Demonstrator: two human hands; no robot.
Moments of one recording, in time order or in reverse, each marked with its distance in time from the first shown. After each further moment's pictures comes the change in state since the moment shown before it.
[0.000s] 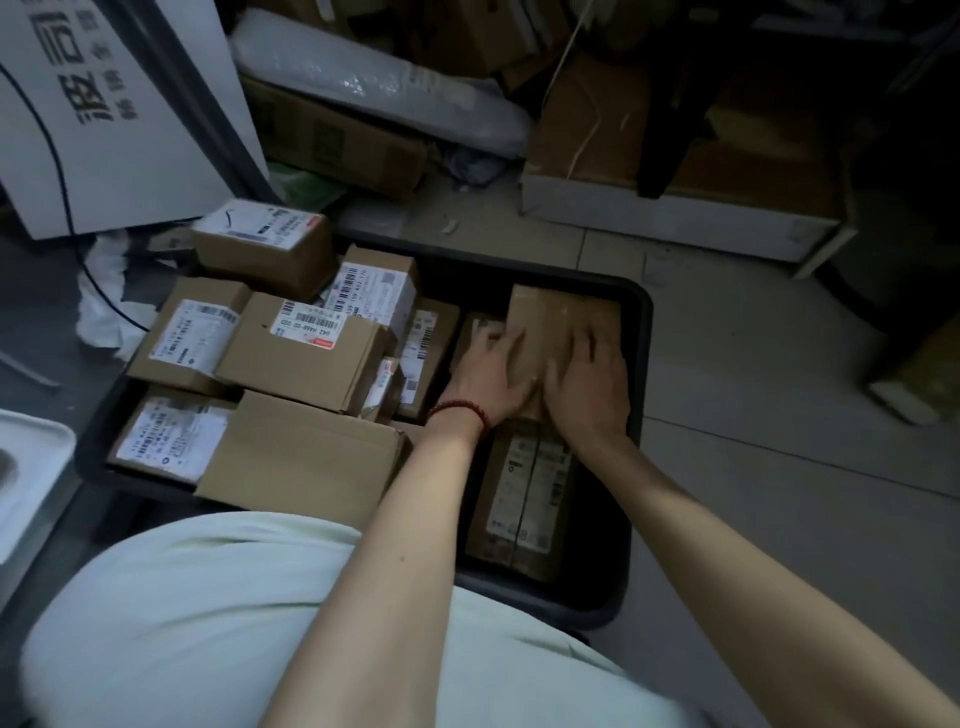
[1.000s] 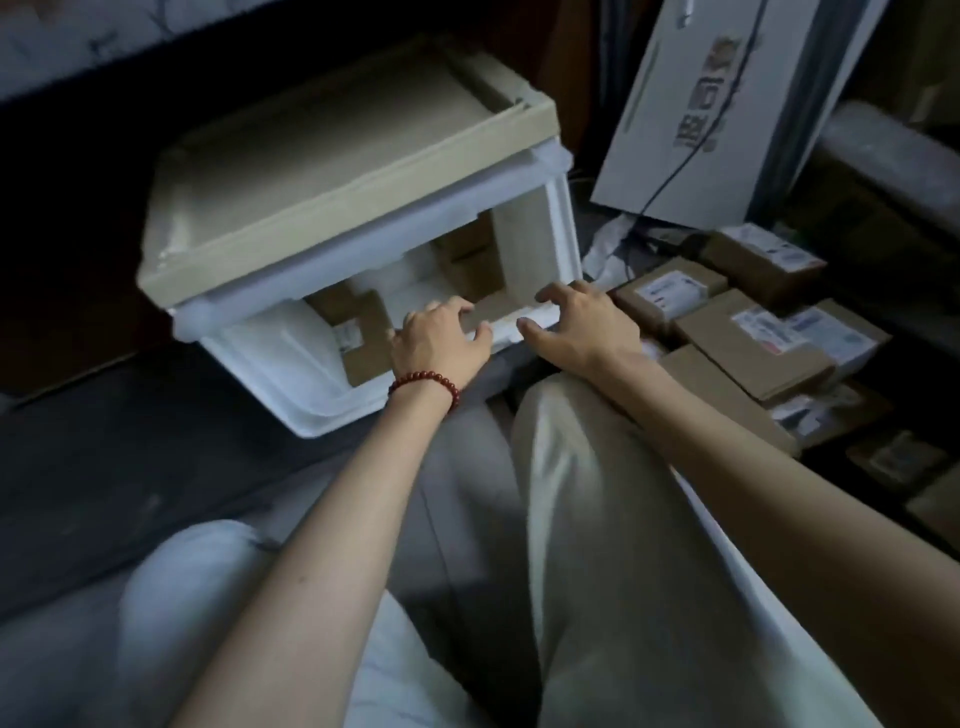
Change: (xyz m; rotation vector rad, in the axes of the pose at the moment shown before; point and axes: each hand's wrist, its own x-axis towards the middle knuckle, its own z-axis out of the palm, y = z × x) left_hand -0.374 -0.113 -0.175 0.302 0.889 -0.947; right_hand -0.204 -0.309 0.015 0.063 -0.364 -1.123
